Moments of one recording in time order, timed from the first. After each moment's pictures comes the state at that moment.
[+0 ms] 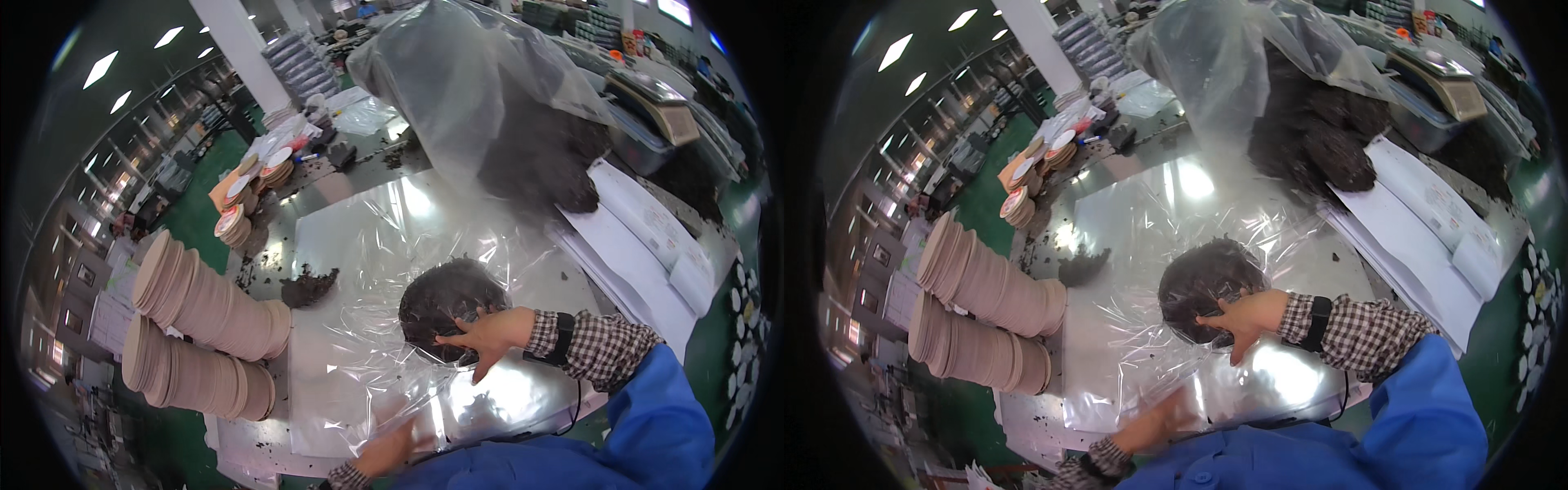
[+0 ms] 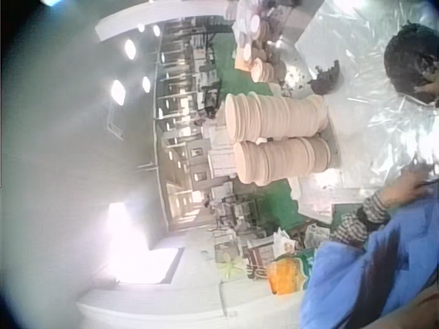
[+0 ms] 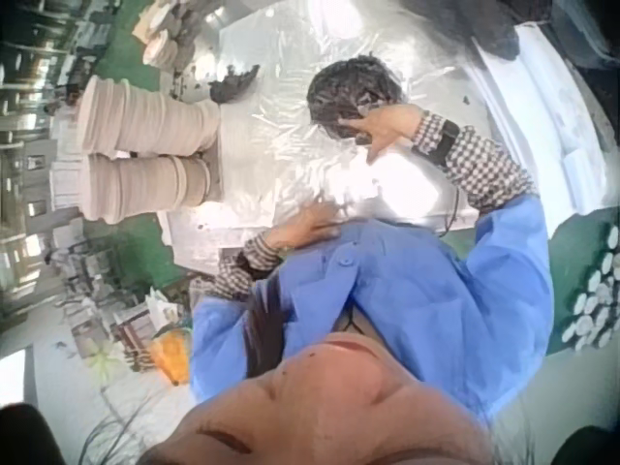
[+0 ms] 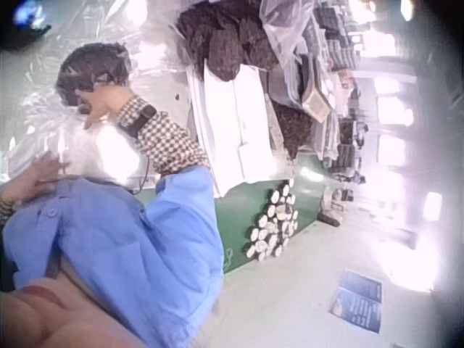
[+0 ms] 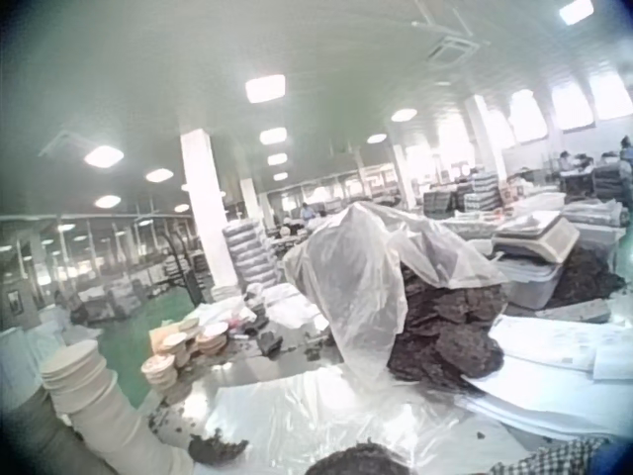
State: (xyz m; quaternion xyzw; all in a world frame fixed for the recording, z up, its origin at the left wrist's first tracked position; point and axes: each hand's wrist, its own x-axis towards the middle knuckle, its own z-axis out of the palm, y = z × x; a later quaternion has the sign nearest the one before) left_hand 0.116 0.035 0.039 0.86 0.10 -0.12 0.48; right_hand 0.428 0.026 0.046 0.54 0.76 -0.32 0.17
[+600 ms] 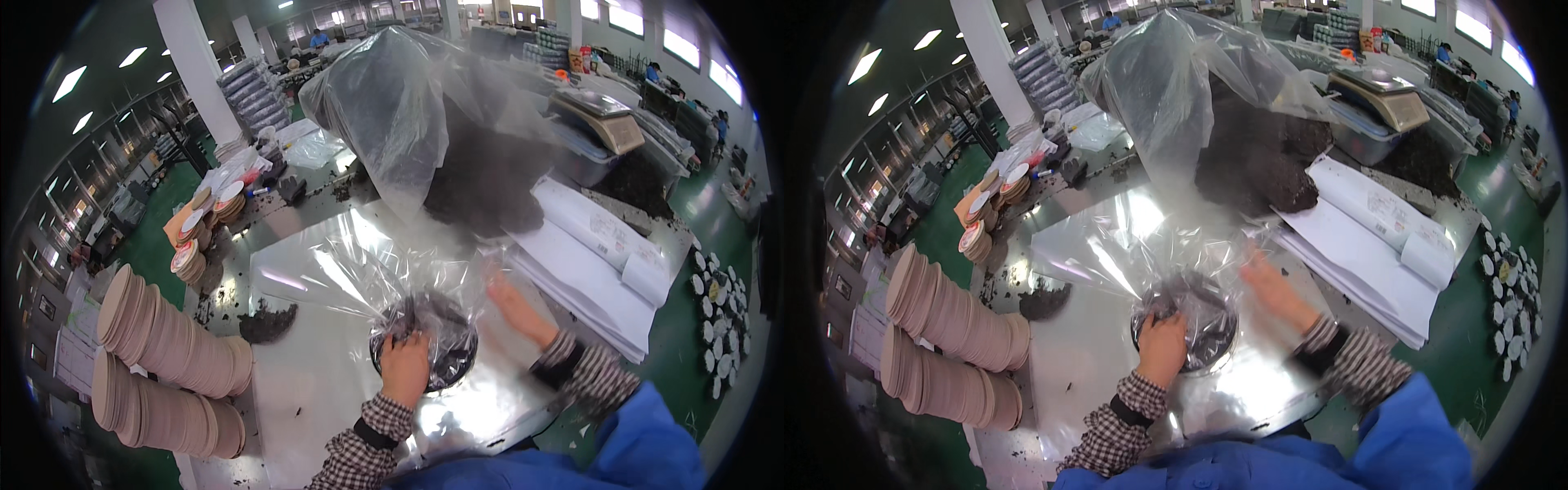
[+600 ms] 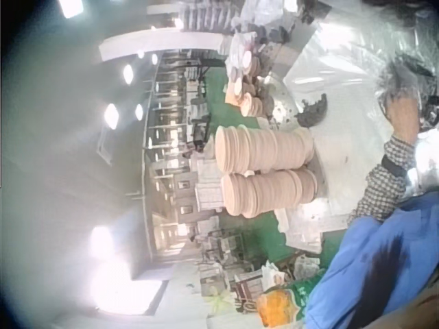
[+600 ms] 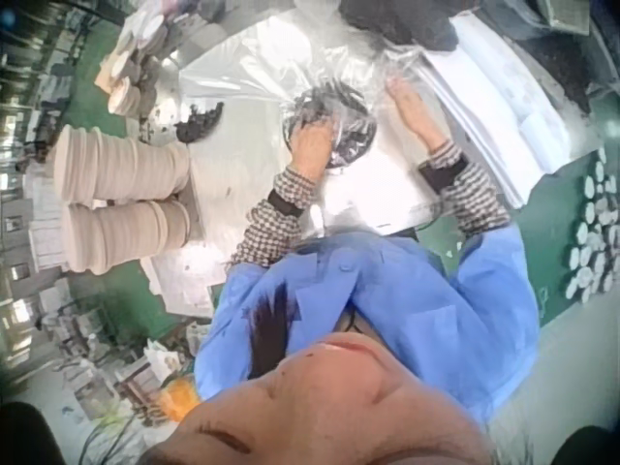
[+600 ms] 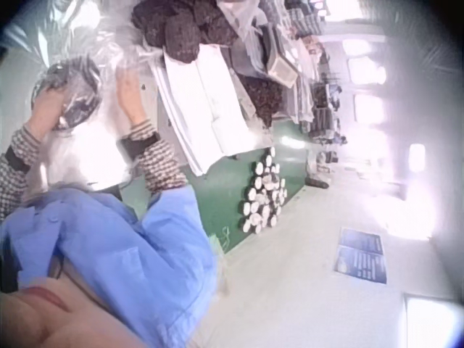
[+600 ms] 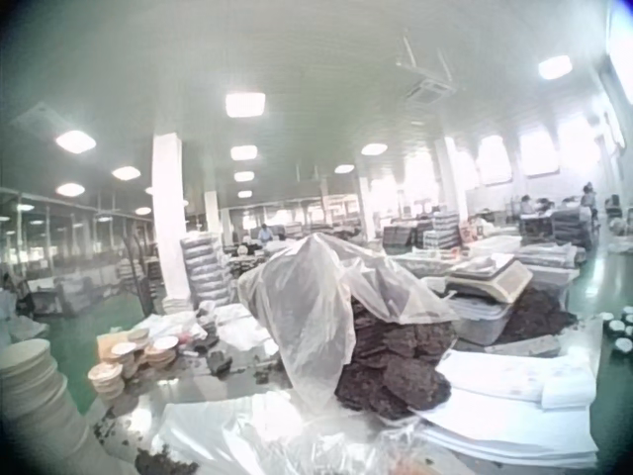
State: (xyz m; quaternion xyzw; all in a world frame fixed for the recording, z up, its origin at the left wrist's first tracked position) left_hand 0.293 0.080 -0.001 0.97 0.20 0.15 0.02; right_hand 0.517 -0.055 0.026 0.66 0.44 -0.21 -0.57
